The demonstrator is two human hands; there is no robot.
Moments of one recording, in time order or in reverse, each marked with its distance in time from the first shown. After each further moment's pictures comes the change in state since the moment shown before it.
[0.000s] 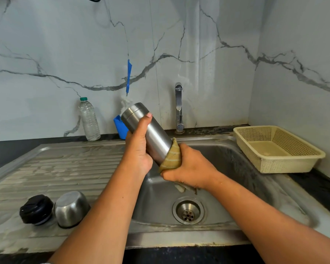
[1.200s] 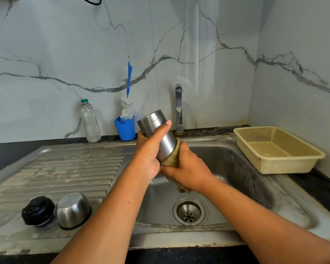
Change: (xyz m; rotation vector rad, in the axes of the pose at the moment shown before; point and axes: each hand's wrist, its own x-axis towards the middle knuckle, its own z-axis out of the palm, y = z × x) left_hand -0.012 -0.012 0.014 0.165 -0.046 -0.019; right_hand 0.012 0.010 0.018 -0.008 0.081 -0.009
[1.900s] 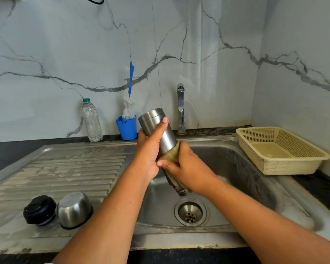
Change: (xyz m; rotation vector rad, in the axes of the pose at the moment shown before) left_hand 0.002 0.000 -0.006 0.010 -0.040 0.031; right_hand -0.007 -0.006 -0.001 0.027 -0.036 -0.066
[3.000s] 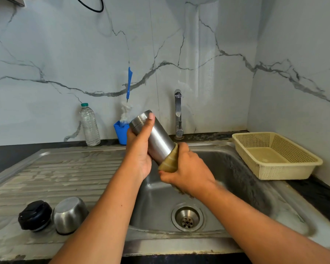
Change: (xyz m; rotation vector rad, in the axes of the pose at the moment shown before) left_hand 0.012 0.013 -0.007 -0.076 0.019 0.146; right_hand -0.005 -0.017 -0.011 -0.269 0.125 0.051
